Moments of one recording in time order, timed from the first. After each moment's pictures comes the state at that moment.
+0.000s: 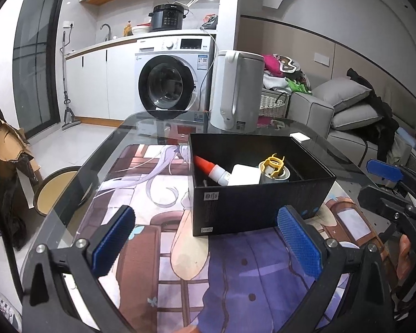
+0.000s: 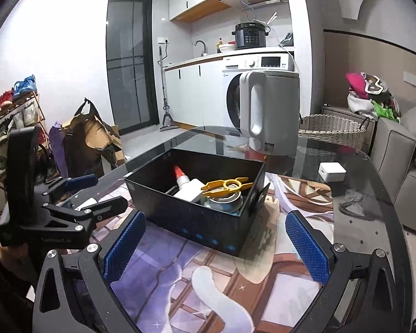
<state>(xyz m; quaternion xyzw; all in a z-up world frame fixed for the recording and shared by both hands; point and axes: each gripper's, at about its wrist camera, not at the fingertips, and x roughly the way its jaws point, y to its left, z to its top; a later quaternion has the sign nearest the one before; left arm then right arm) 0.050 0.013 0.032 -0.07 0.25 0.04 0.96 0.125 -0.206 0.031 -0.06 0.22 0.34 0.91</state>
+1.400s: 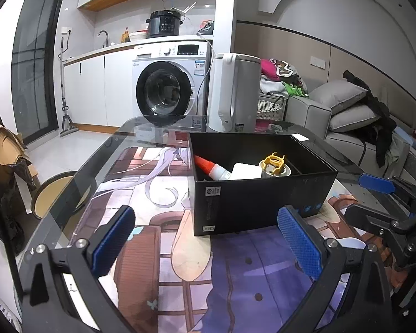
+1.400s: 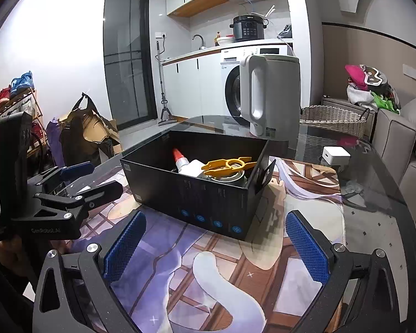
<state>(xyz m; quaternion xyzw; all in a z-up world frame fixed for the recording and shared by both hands) 0.049 0.015 0.021 -0.06 0.24 0.03 0.97 0.128 -0.205 0.000 -0.06 0.24 0.33 0.91</state>
